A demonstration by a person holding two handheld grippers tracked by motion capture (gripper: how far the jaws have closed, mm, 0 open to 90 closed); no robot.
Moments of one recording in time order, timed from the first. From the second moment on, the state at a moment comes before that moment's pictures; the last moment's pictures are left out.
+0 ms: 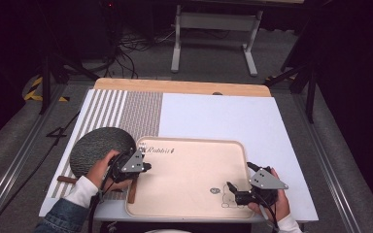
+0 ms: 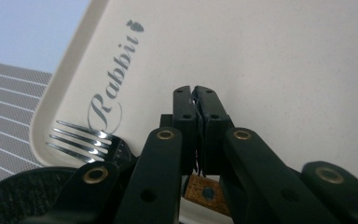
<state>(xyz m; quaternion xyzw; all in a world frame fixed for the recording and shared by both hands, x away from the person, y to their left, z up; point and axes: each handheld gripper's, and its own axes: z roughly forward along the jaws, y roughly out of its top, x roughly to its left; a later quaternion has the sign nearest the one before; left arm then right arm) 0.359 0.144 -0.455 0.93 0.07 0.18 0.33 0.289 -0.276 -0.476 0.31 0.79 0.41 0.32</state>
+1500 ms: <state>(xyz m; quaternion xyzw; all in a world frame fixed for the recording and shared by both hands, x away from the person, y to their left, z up) 0.337 0.178 -0.433 0.84 0.11 0.28 0.44 0.282 -0.265 -0.472 0.27 0.82 0.40 0.31</state>
